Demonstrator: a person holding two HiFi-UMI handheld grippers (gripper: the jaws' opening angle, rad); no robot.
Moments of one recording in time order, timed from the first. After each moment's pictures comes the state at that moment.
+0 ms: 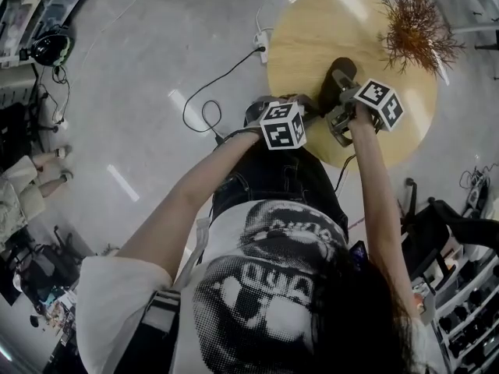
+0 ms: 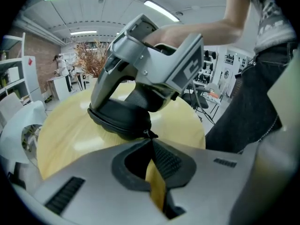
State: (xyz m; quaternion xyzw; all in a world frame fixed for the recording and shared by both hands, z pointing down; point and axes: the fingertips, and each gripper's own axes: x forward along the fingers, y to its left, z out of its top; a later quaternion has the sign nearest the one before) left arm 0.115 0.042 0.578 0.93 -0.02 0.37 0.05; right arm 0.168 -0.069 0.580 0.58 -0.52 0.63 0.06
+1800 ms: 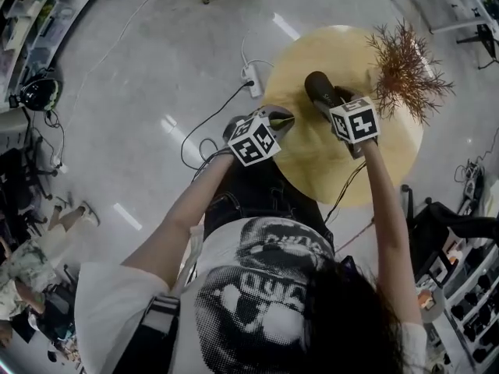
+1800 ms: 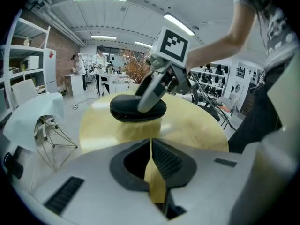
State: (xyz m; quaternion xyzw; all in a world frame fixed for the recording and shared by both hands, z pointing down) left arm 0.046 -0.094 0.568 0.94 -0.09 0.31 0.10; right arm 0.122 -0.167 0.563 0.37 -0.76 0.30 0.44
